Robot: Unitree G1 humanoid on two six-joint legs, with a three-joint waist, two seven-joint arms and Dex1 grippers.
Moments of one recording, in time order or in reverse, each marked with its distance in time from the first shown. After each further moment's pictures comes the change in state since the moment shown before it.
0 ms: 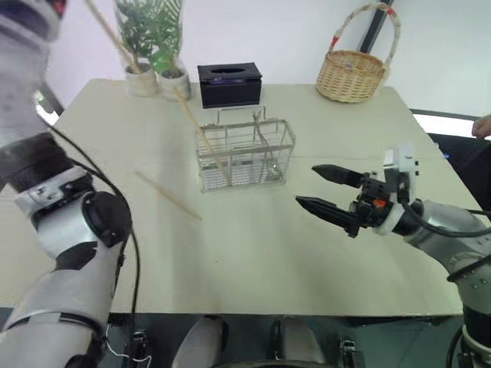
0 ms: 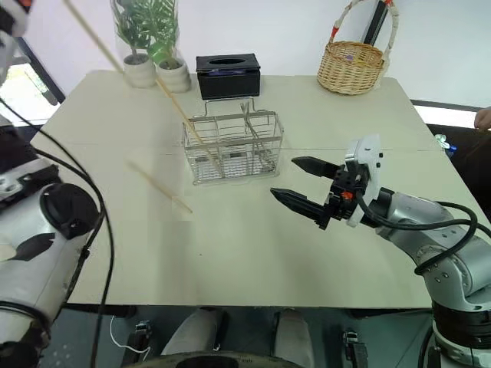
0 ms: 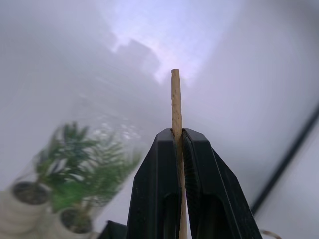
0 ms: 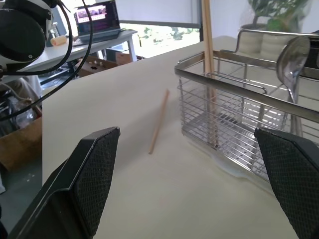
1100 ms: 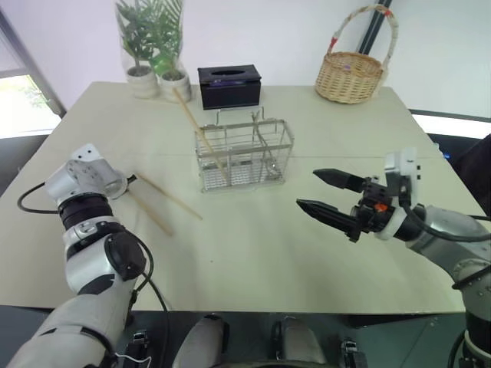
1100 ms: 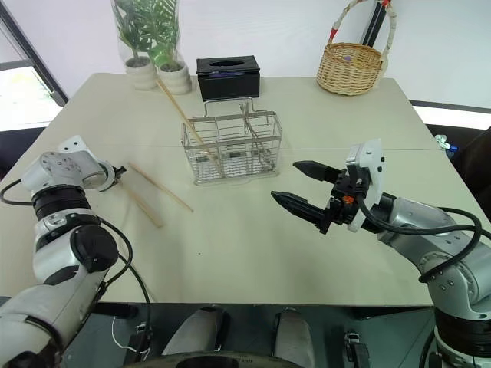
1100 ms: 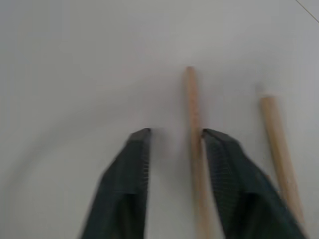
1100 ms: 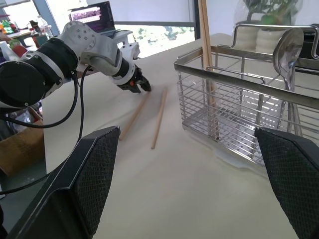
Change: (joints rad) left arm 0.284 -0.080 0.132 0.410 0.417 0.363 0.512; right arm 0.024 0.006 -0.036 -0.045 0.035 0.044 -0.031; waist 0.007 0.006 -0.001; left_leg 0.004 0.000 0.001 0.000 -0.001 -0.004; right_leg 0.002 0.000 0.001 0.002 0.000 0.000
